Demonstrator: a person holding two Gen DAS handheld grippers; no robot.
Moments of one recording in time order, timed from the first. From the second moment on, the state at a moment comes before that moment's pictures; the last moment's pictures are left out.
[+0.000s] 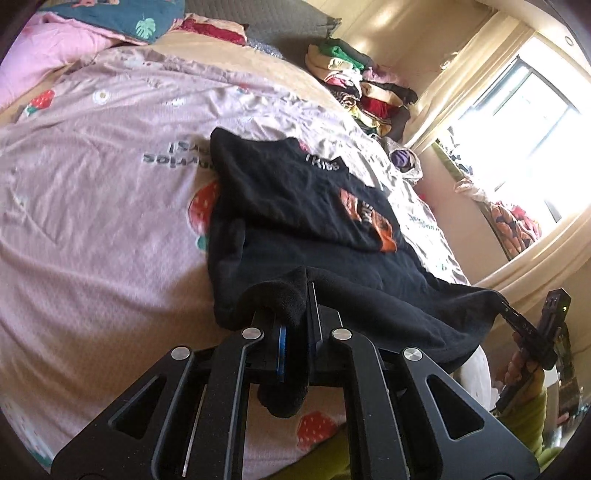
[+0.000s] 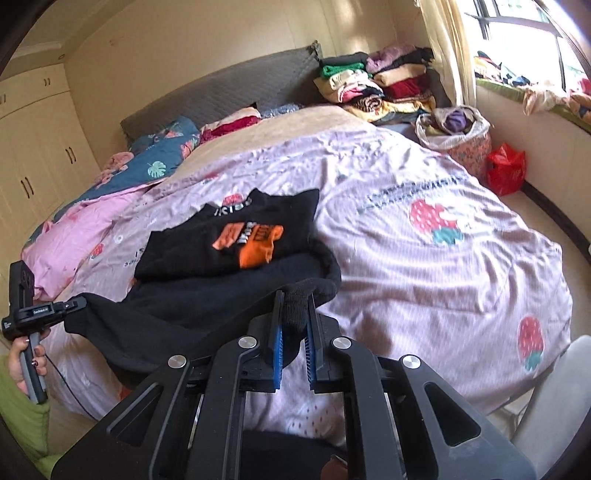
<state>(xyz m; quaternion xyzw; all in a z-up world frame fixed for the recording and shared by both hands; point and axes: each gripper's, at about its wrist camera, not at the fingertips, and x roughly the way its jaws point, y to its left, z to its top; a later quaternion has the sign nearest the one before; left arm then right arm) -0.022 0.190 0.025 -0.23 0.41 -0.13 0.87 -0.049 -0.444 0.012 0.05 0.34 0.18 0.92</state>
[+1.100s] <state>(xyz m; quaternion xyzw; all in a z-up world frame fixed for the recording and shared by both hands) 0.055 0.199 0.045 -0.23 0.36 -0.10 0.90 0.056 -0.420 0.034 0.05 0.32 0.16 0.93</state>
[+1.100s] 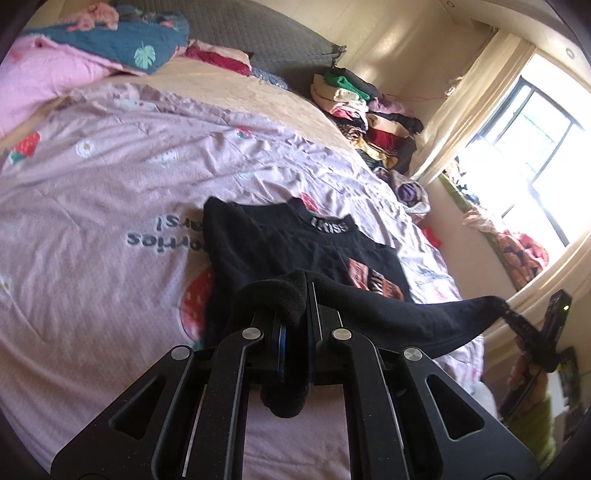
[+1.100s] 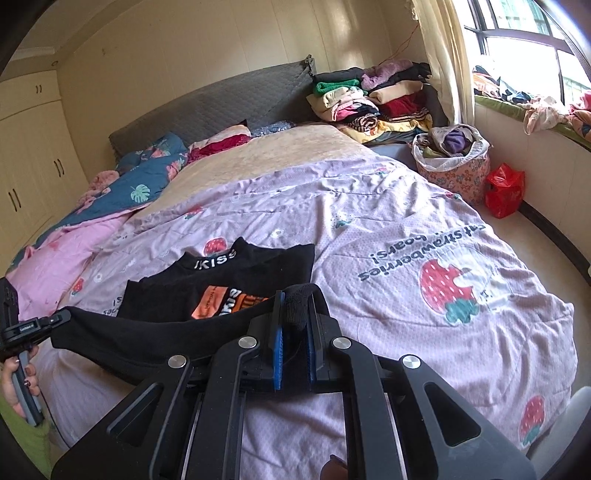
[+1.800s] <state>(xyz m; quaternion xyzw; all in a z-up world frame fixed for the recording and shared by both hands) 0.117 0.215 0.027 -0.25 0.34 -0.05 0.90 0.169 -0.390 0.008 0.03 0.36 0.14 0.92</state>
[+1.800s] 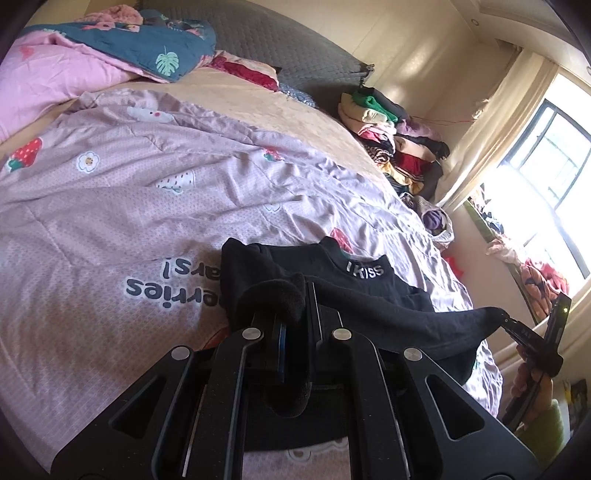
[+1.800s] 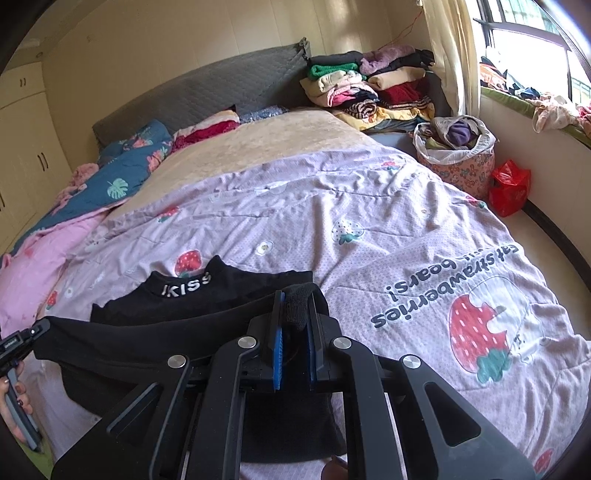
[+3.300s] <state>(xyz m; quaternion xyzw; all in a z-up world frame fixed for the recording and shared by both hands) 0.138 0.147 -0.029 -0.12 0.42 -0.04 0.90 0.151 -0.314 -0.092 -0.08 0.42 0.18 0.89</state>
